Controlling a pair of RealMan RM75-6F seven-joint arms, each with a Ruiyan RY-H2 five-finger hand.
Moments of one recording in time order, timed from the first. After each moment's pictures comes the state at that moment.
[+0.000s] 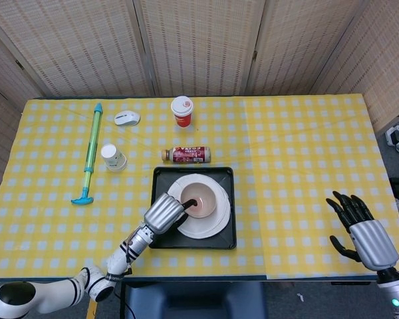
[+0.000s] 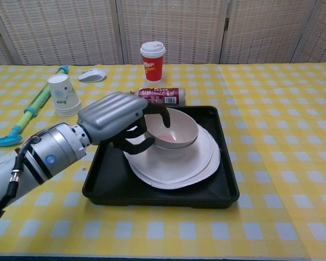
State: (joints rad) left arm -0.75 -1.87 -0.11 -1.10 1.62 1.15 0.10; right arm 0.13 -1.08 -0.05 -1.54 -1.69 1.49 0.15
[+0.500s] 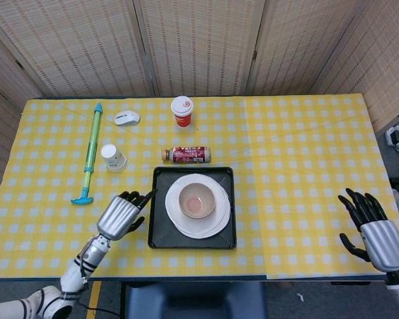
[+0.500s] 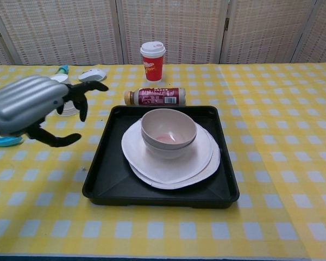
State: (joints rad) left arm -0.53 -1.51 -0.01 -1.46 1.57 1.32 0.37; right arm 0.09 -1.05 -0.03 -1.59 -1.64 1.52 0.07
